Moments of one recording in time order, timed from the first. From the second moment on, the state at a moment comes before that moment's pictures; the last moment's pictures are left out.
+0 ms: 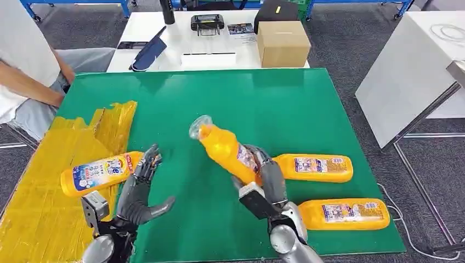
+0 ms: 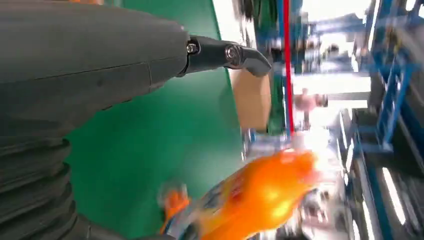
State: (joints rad) left arm 0.04 -0.09 -0.18 -1.52 0.06 -0.28 -0.51; right arm -0.10 0.07 0.43 -1.32 0.46 -0.43 -0.35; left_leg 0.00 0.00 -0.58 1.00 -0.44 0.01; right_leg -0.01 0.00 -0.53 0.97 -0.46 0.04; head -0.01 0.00
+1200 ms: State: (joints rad) left arm -0.07 -0.04 -0.36 -1.54 0.28 -0.29 -0.37; right arm -0.13 0.17 0.63 -1.15 0.43 -0.27 -0.43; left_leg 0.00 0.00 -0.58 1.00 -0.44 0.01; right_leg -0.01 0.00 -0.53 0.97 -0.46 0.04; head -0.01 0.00
